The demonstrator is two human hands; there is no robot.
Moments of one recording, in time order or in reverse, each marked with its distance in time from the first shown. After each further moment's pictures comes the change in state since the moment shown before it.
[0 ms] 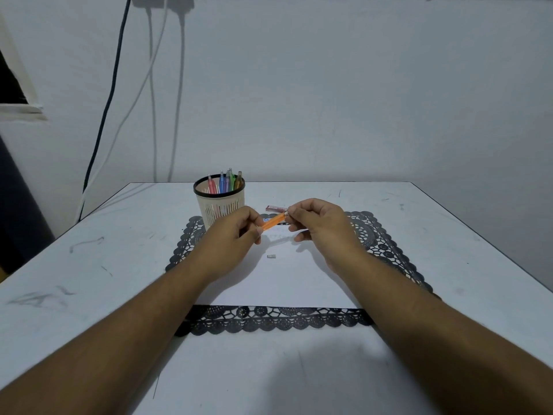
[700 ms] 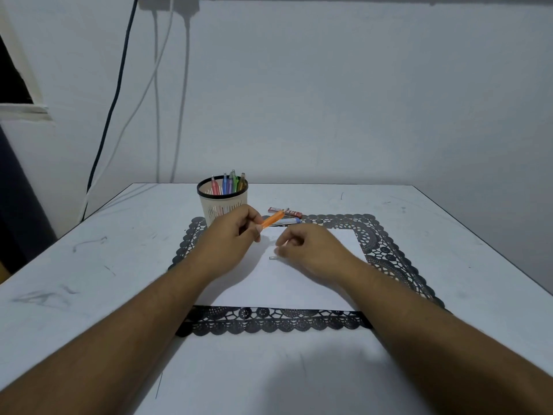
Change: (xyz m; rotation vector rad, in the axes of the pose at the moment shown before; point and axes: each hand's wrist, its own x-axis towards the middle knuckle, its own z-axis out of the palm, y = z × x) left_hand 0.002 -0.003 -0.004 0.001 0.039 0.012; right_hand -0.008 0.019 0.001 -0.566 -0.243 -0.012
